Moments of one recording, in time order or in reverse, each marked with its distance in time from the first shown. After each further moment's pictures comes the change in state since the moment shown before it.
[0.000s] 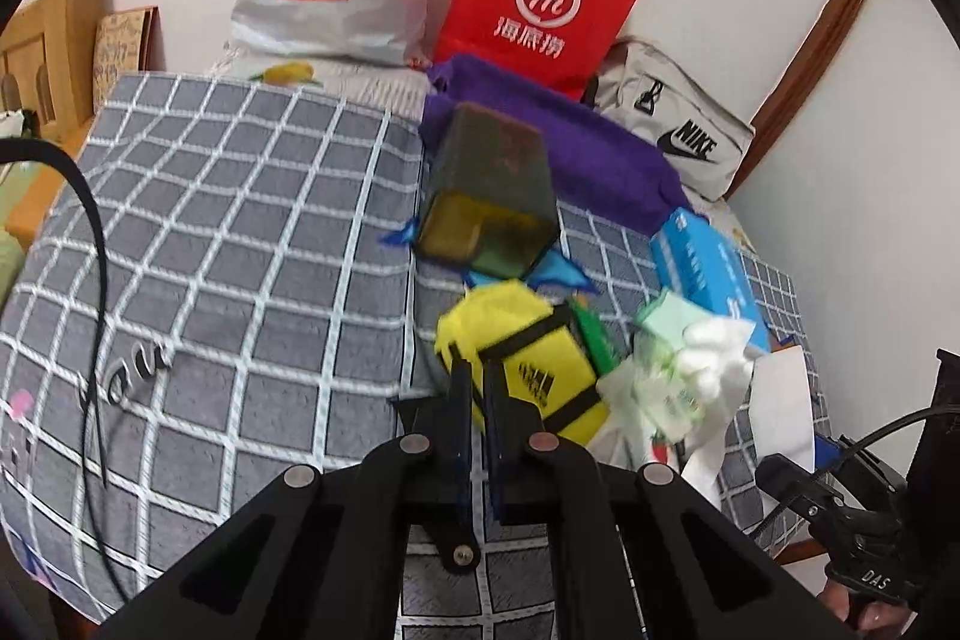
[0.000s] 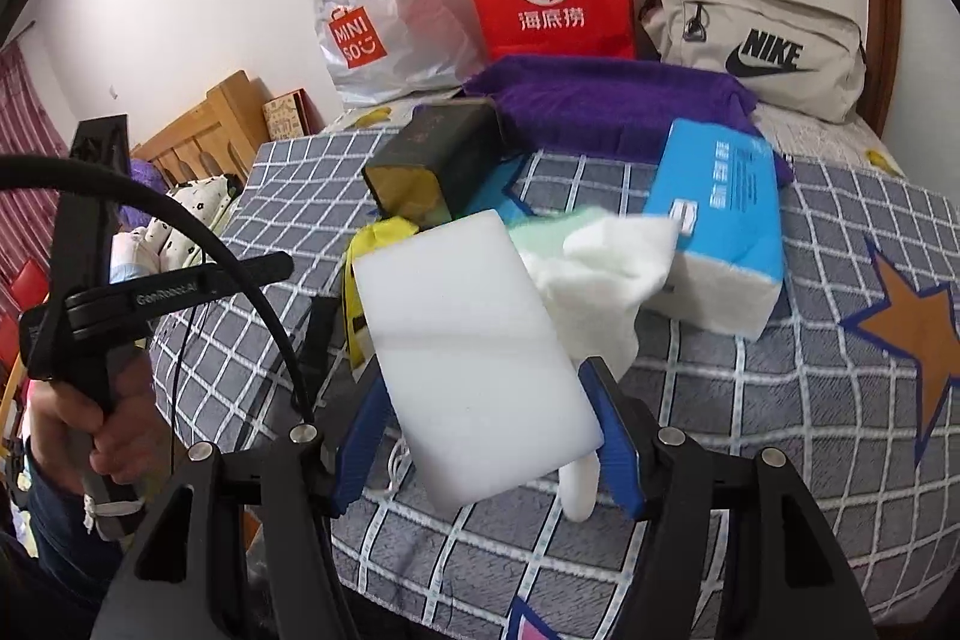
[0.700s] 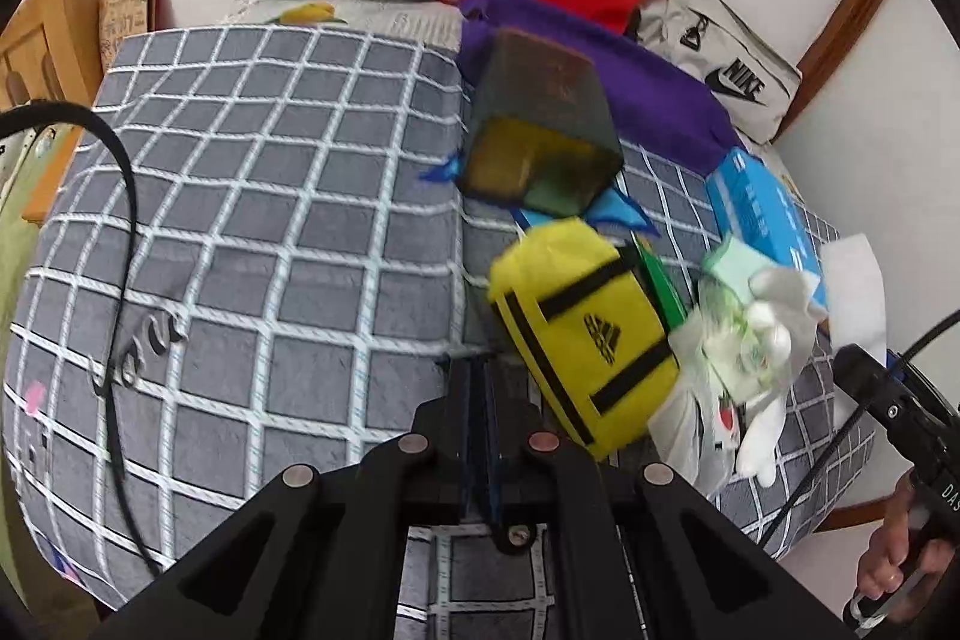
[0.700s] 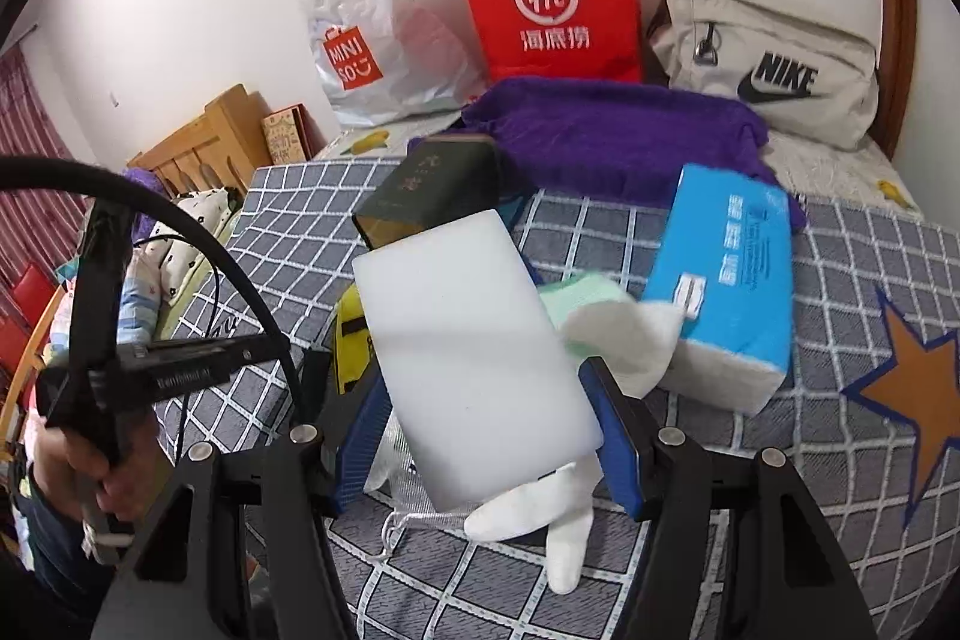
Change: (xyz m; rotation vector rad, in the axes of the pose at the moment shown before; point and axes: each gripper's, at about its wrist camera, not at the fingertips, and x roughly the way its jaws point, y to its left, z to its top) left arm 0.032 0.007 -0.008 0.027 0.169 0.100; right arm 0.014 -0.007 0.031 0.001 -0.002 0.021
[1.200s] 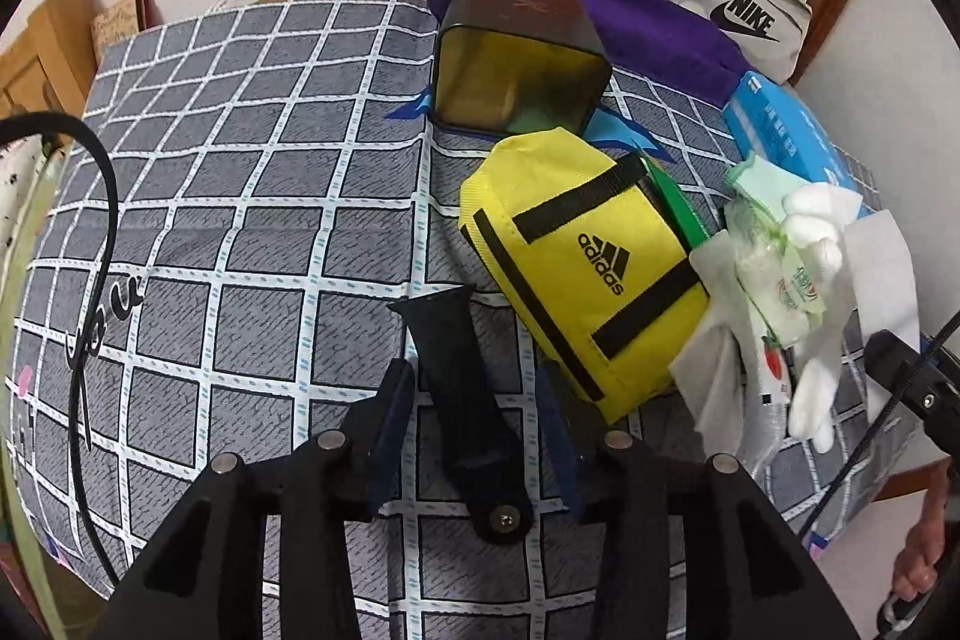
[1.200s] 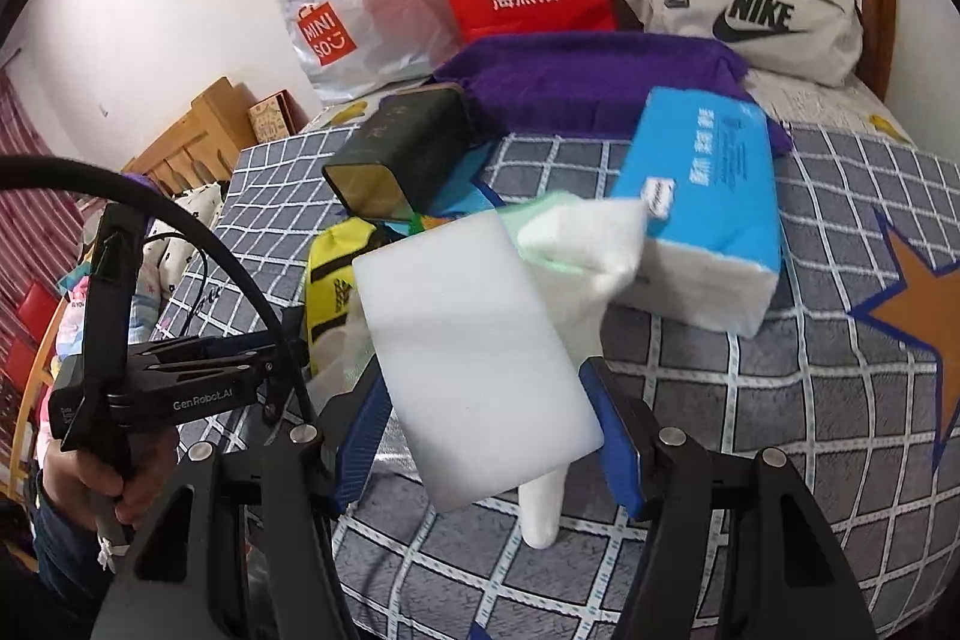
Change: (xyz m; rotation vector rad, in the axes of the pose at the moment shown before) left arm 0.025 -0.026 -0.022 0.070 0.026 0.112; right arm 0.008 -0.025 -0.032 0.063 0.044 0.006
